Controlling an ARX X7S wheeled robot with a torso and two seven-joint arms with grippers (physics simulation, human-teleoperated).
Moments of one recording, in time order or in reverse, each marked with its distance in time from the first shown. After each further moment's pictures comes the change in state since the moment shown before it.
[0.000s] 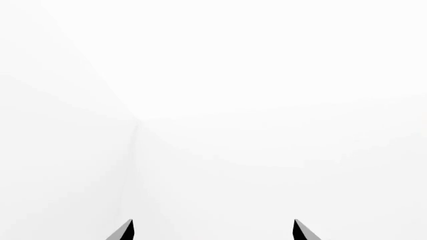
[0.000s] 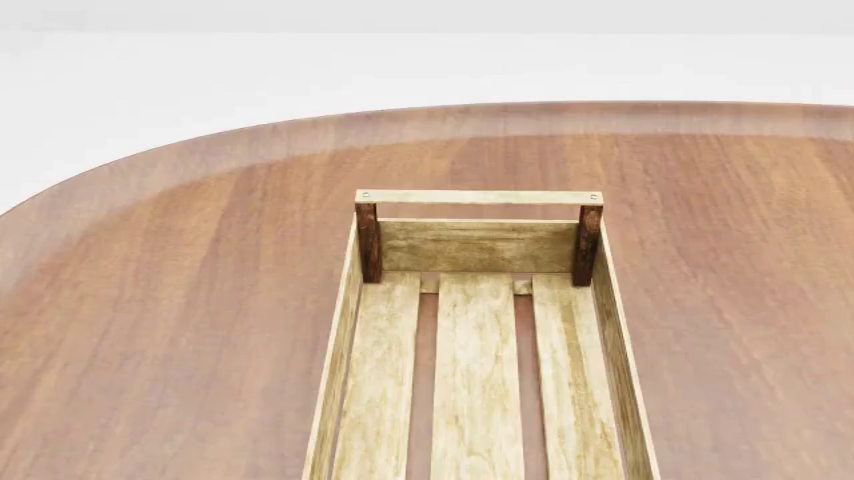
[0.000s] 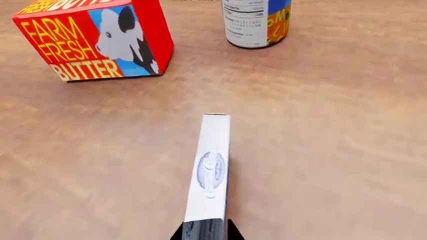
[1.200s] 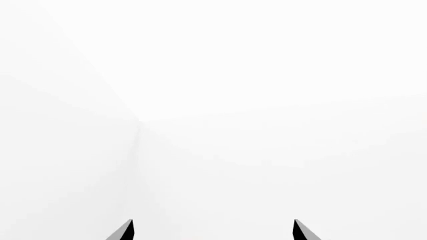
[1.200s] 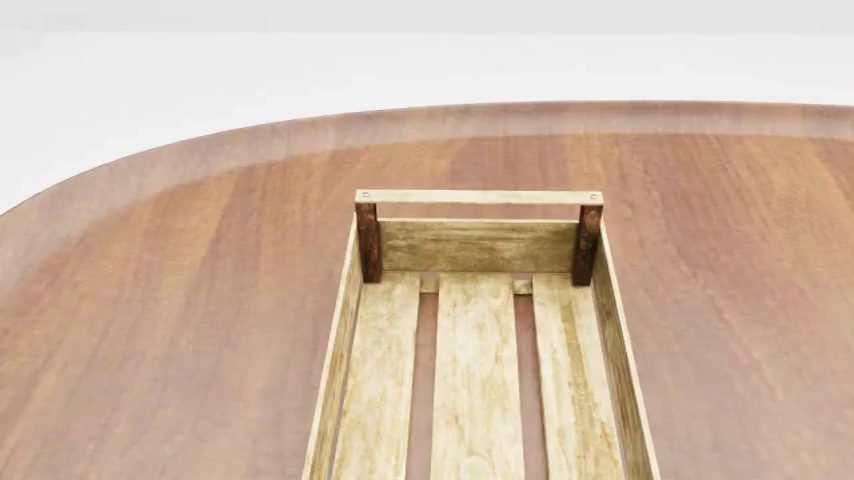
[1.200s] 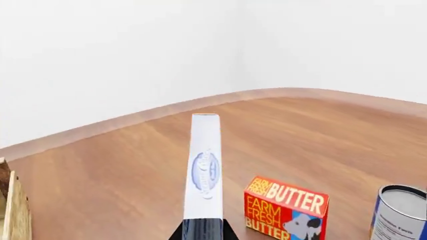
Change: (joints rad) left arm 0.009 -0.017 -0.001 0.017 0.011 -0.009 -0.027; right arm -0.171 0.162 -0.182 -0.932 -0.143 0.270 0.260
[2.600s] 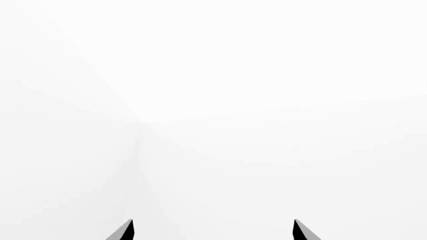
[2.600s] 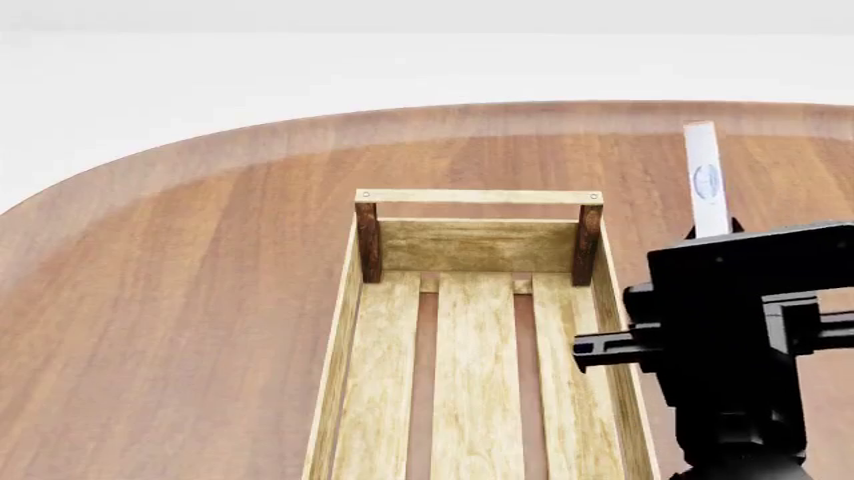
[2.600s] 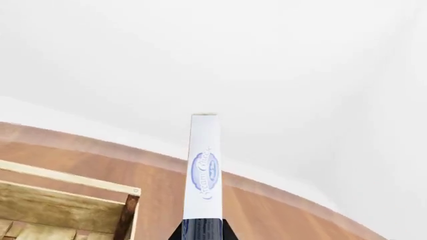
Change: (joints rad) left arm -0.007 -0.015 0.008 -0.005 0.012 -0.001 -0.028; right arm 0.873 0.180 -0.588 -0.007 -0.082 0.657 -0.111
